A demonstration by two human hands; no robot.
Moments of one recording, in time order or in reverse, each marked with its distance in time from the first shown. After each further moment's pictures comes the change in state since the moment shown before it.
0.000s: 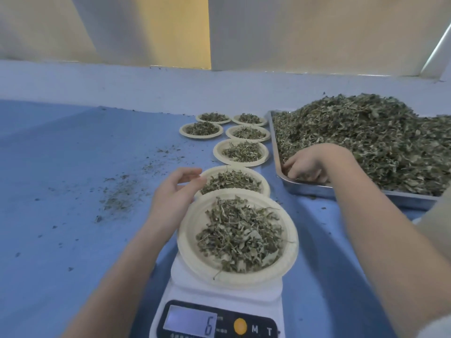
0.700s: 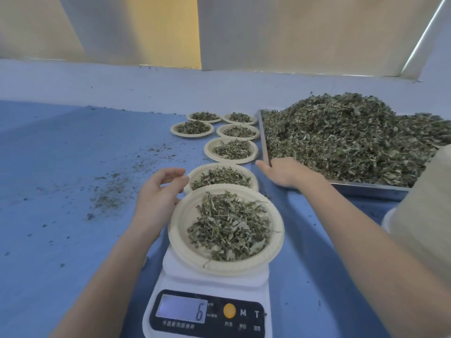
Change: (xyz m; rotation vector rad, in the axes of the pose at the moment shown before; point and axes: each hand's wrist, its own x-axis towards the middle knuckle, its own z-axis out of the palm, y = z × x) left_hand -0.003 -0.006 -0.005 -0.046 0.073 -0.015; right_hand -0.008 -0.013 0.053 -0.060 0.411 -0.156
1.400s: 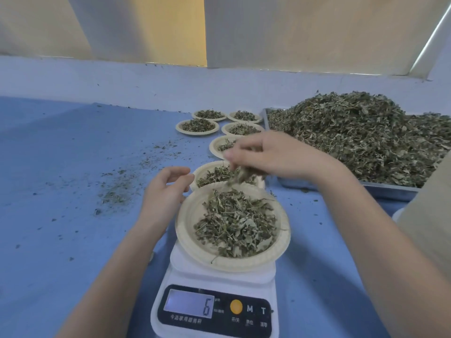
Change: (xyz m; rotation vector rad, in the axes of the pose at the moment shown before) left_hand -0.003 0.001 -0.002 0.008 -0.006 -0.014; right_hand -0.094 -0.070 -0.062 0.373 -0.046 -0.538
